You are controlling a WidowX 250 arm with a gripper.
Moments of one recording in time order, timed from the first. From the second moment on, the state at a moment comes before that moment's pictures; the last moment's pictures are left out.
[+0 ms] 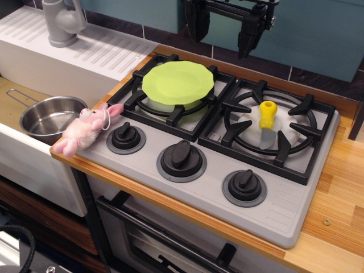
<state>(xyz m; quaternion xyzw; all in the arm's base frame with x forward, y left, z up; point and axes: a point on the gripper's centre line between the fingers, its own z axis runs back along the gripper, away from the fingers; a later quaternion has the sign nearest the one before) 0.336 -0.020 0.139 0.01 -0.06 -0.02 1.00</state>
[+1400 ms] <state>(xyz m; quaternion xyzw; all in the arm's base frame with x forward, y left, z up) 0.366 -0.071 0.071 0.02 -0.10 0.03 0.99</state>
